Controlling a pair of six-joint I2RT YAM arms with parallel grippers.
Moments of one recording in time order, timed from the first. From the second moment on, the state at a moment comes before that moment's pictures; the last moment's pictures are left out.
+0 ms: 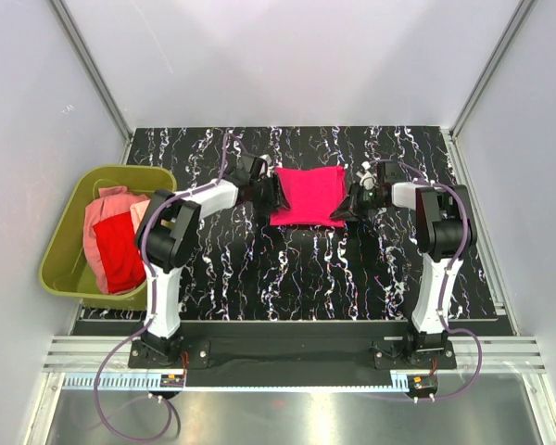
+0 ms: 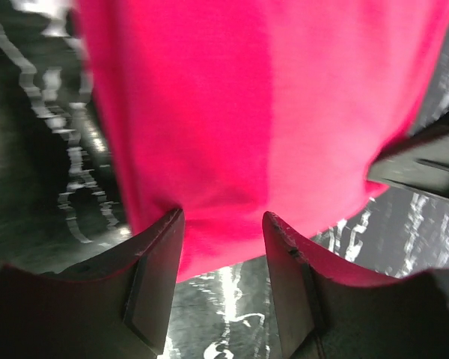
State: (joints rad) left arm -0.44 2.08 1.42 -0.22 0.34 -0.62; right arm 0.09 2.11 1.26 -0.22 -0.82 0.45
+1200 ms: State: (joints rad) left arm -0.33 2.41 1.92 -0.22 0.39 -0.60; right arm 0.06 2.42 1.89 -0.33 -0.57 0.34
